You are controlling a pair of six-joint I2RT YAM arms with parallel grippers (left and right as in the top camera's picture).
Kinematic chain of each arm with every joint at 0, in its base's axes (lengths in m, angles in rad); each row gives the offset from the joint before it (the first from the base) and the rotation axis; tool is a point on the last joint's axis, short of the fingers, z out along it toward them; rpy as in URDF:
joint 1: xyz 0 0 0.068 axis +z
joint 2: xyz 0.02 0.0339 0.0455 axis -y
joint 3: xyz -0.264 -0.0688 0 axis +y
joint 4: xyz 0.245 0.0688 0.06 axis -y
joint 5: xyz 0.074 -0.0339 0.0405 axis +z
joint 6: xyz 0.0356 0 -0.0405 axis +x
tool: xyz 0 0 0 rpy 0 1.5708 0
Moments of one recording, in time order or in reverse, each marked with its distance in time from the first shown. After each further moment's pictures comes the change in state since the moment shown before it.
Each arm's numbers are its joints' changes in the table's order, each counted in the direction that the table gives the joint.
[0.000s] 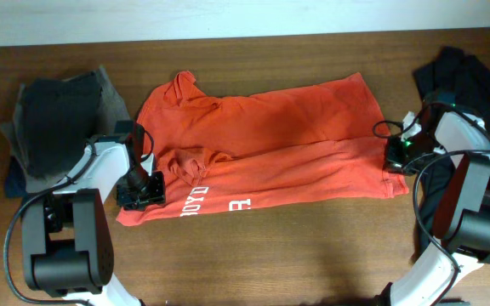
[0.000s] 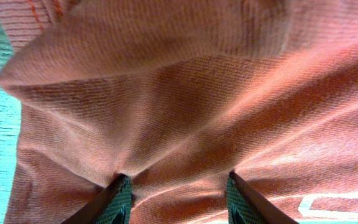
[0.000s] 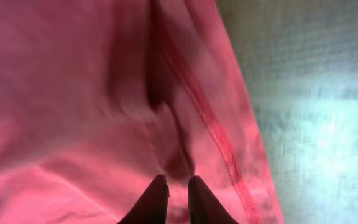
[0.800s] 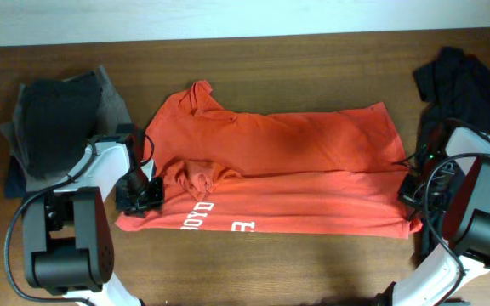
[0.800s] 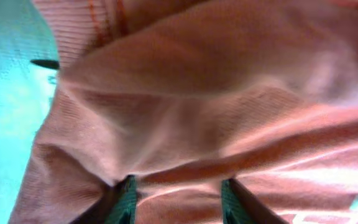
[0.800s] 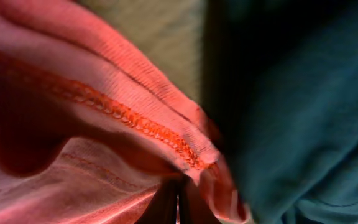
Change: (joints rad) left arm 0.001 -0.009 0.004 -0.074 0.011 0.005; right arm -0.105 0.010 0.114 -0.238 -0.248 0.231
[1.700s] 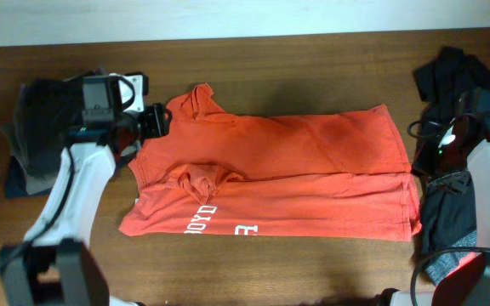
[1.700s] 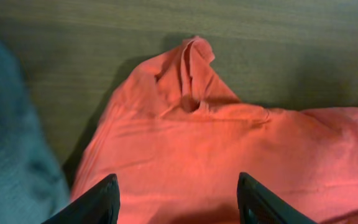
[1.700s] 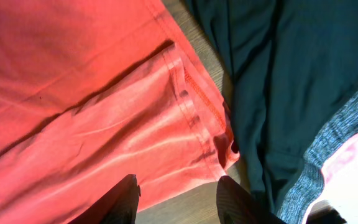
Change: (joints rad) left arm -0.006 0.198 -0.127 0.588 -0.256 0.019; right arm 0.080 0.451 -0.092 -0.023 0.066 -0.018
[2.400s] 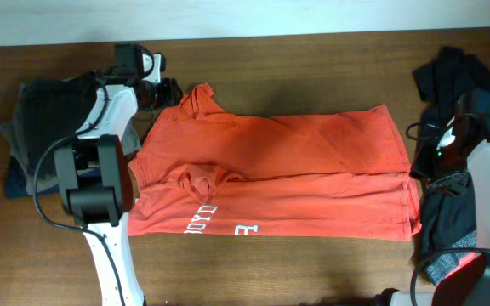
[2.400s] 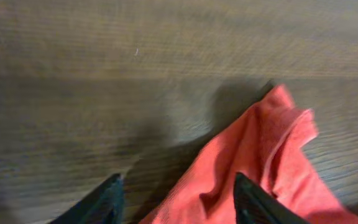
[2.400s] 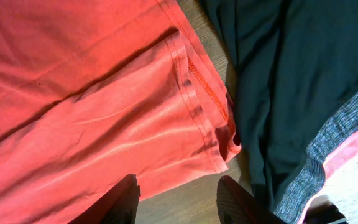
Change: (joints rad) left arm -0.007 -0.692 -0.616 -0.101 -0.024 0.006; right arm 0.002 0.002 0.000 -0.025 0.012 -0.023
